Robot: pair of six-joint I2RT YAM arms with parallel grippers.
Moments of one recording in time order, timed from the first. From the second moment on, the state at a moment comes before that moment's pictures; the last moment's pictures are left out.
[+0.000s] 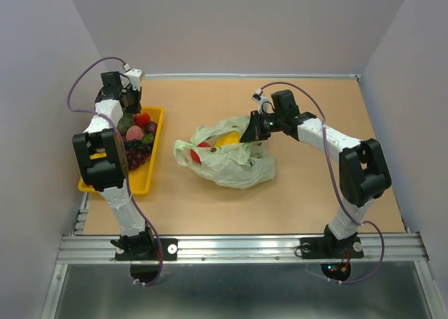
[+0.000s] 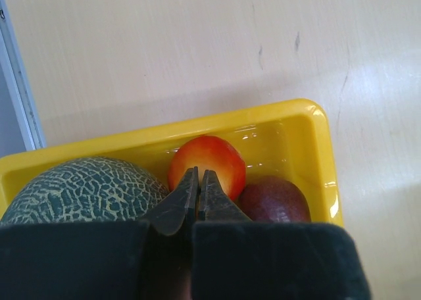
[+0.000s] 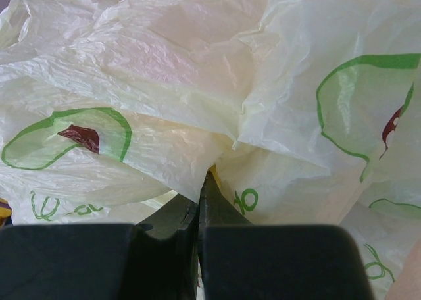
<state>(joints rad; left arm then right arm) 0.19 1.95 1.54 -0.35 0.29 0.34 0.41 1.76 1.26 -0.23 -0.71 0.34</state>
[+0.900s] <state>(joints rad) 0.09 1.30 1.22 -0.73 0.71 0.34 0.44 1.76 1.26 -0.22 -0.70 0.36</state>
